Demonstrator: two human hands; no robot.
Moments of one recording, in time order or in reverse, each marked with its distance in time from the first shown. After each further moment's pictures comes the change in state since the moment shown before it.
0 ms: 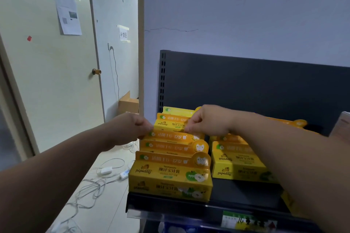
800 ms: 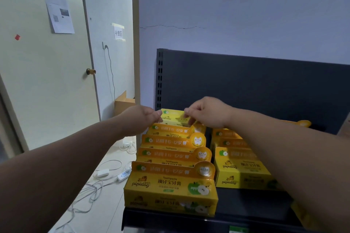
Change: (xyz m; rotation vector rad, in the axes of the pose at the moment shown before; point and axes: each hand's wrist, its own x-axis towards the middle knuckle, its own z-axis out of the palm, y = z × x) left_hand 0.057 0.010 0.002 0.140 0.031 0.058; right_hand 0.038 0.016 -0.004 0.052 0.168 0.010
